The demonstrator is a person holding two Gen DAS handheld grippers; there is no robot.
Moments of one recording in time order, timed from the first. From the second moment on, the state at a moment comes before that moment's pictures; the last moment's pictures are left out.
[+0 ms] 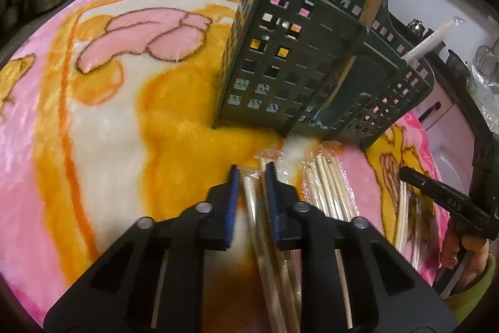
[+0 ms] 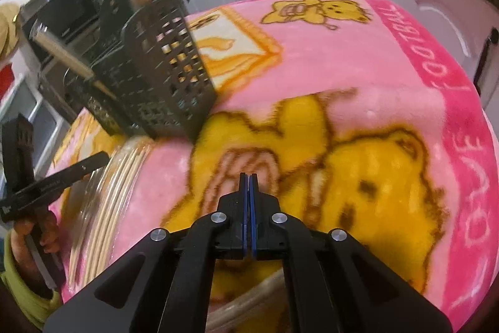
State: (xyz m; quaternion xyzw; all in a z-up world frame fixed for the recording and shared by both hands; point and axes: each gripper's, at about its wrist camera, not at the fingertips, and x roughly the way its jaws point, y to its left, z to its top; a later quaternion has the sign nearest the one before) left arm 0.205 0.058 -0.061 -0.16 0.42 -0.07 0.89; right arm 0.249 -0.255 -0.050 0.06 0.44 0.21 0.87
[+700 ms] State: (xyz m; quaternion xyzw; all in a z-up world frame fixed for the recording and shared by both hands) left arm 0.196 0.066 -0.059 -0.19 0.41 -0.08 0.89; right arm 0.232 -0.304 -0.042 0.11 0.44 0.19 0.87
